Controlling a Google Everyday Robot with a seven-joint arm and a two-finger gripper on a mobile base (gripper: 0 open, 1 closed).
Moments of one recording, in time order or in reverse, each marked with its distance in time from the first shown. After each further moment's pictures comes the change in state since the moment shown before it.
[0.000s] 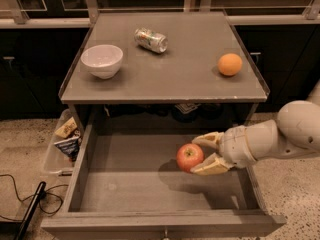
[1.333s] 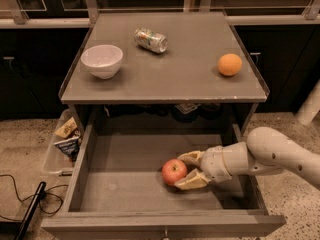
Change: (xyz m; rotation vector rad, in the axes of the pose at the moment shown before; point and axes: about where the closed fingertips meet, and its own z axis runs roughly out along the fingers) arm 0.053 0.012 0.096 -0.086 -0.063 0.129
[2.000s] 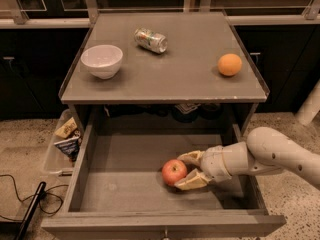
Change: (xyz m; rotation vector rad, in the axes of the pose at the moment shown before) arm 0.000 0.000 0.000 0.000 0.000 0.000
